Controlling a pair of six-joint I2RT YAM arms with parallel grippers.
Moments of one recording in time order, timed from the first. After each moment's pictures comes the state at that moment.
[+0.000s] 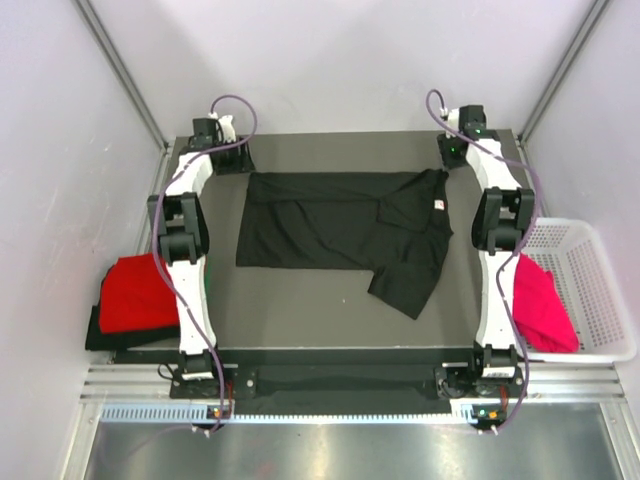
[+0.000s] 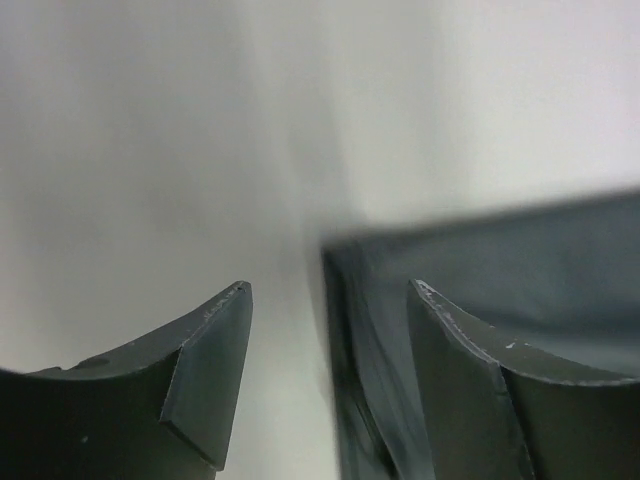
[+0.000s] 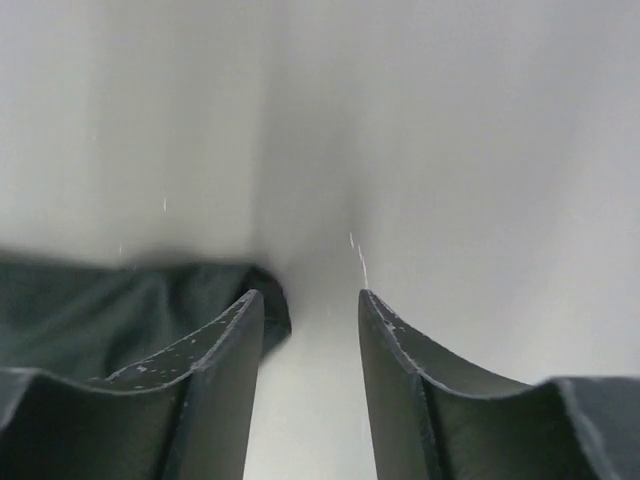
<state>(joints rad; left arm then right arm) 0.07 2.46 2.13 -0.45 0.35 -0.03 -0.02 2.57 2.38 -0.70 -0.04 -0.24</state>
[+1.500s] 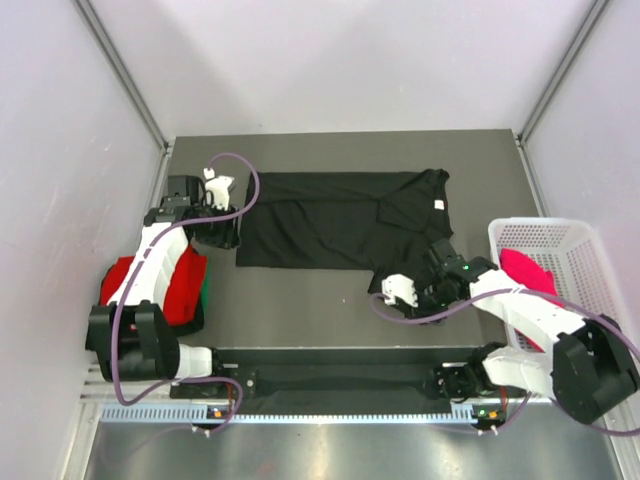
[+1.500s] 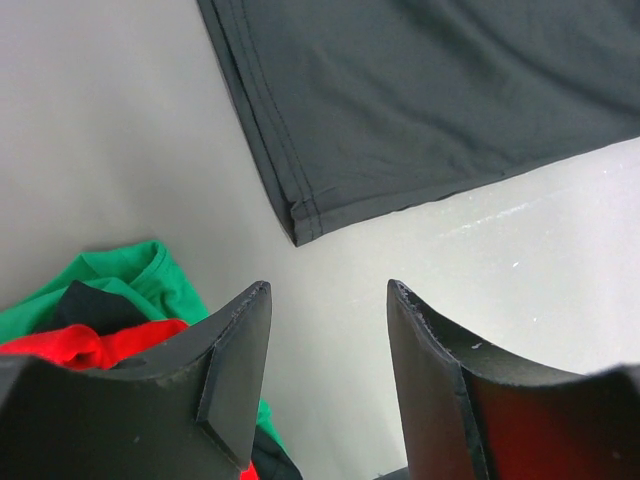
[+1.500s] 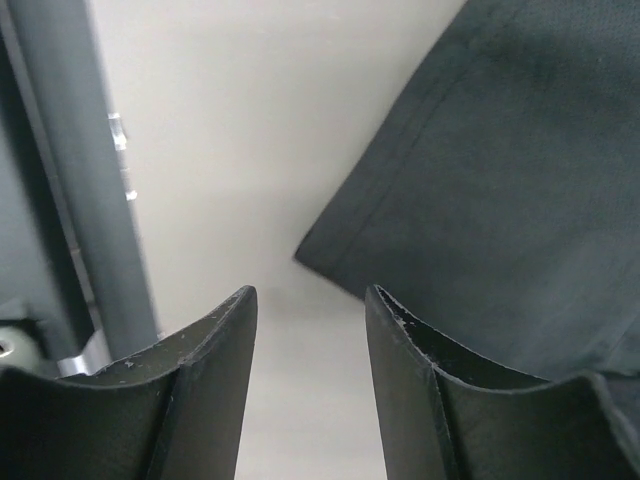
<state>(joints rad) 0.04 1.36 1.08 -0.71 0.32 0.23 0.50 1.13 0.60 -0.78 -0.38 -1.02</state>
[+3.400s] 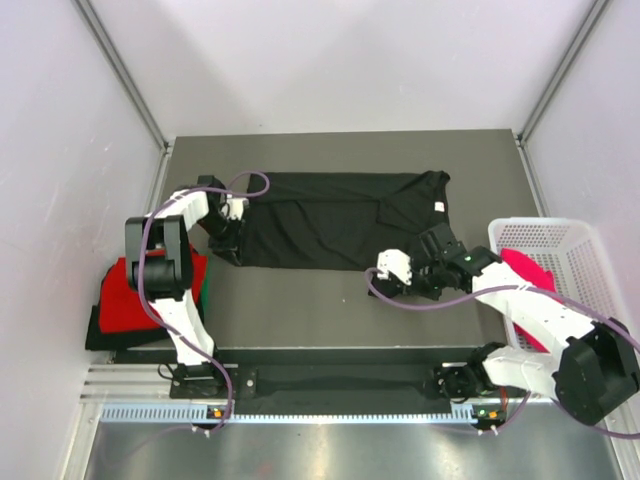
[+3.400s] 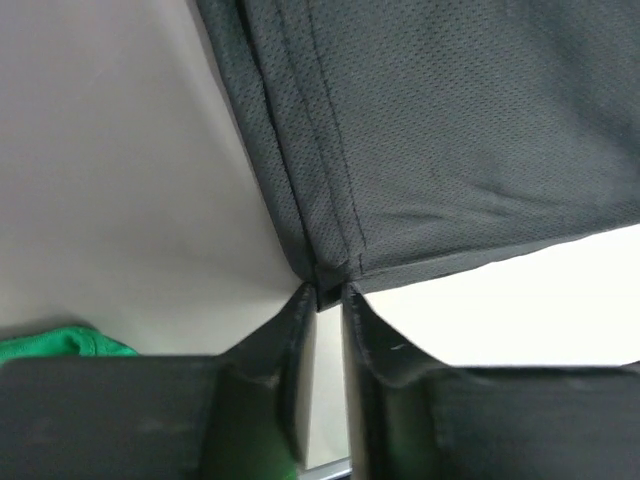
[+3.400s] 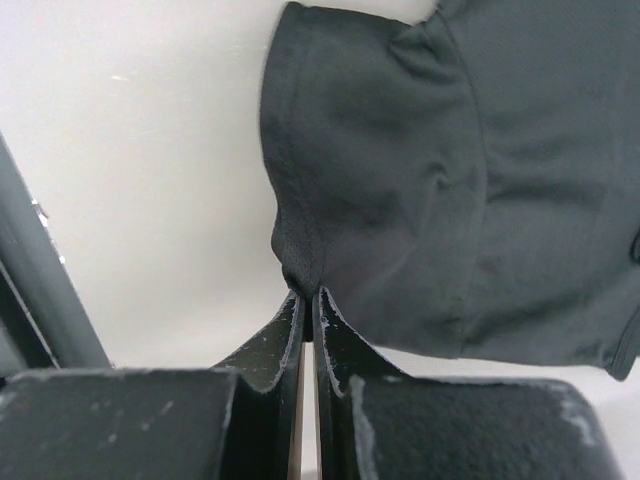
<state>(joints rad) 0.04 1.92 1.29 -0.87 0.26 0.21 0.52 1.14 0.73 -0.71 -0.27 -0.84</state>
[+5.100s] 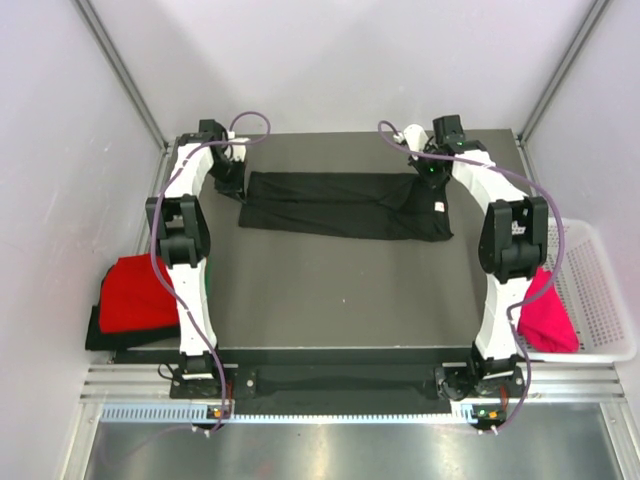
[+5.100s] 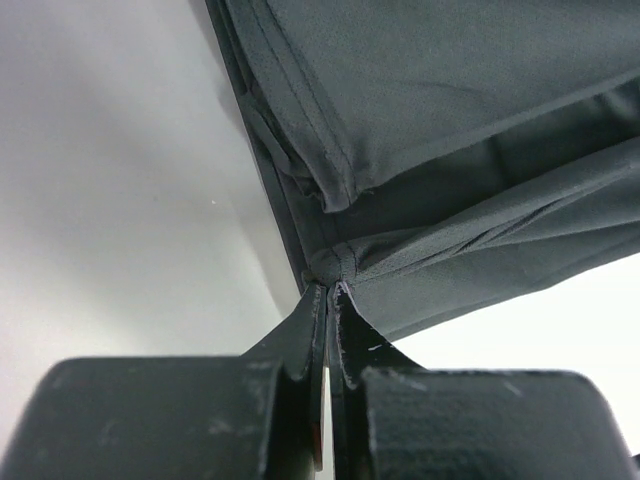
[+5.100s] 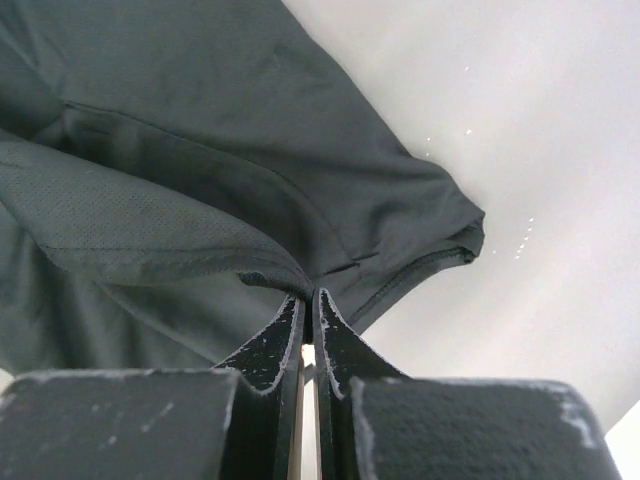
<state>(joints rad) 0.04 2.34 2.13 -1.05 0.32 0.21 0.15 2.06 1.75 -0.62 -0.16 -0.65</state>
